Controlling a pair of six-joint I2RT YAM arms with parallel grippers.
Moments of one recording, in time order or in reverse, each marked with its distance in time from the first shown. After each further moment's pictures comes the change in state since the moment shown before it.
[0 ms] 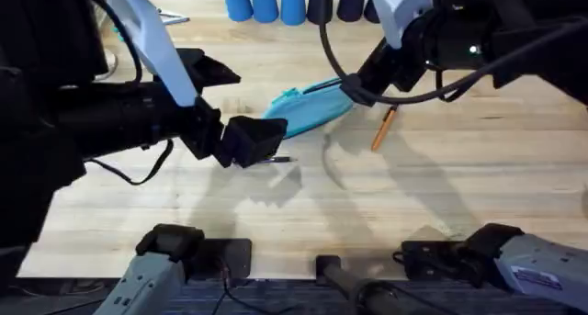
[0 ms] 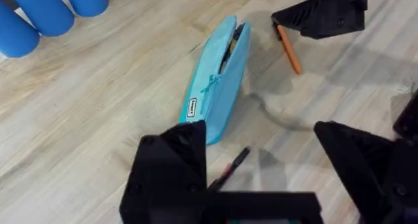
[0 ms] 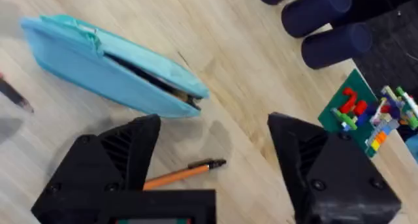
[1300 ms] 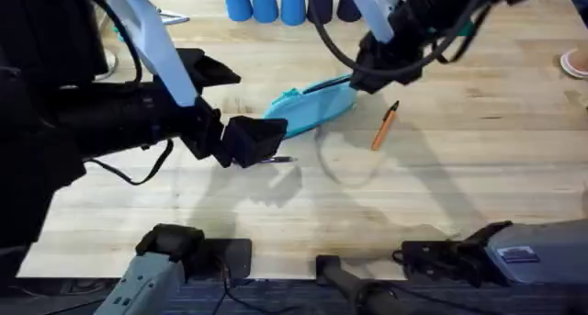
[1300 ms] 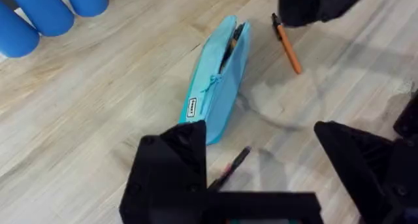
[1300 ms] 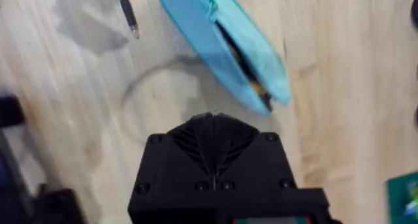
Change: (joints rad) left arm 0.000 0.000 0.000 0.000 0.000 0.000; right arm -0.063 0.317 0.424 -0.550 -0.375 -0.357
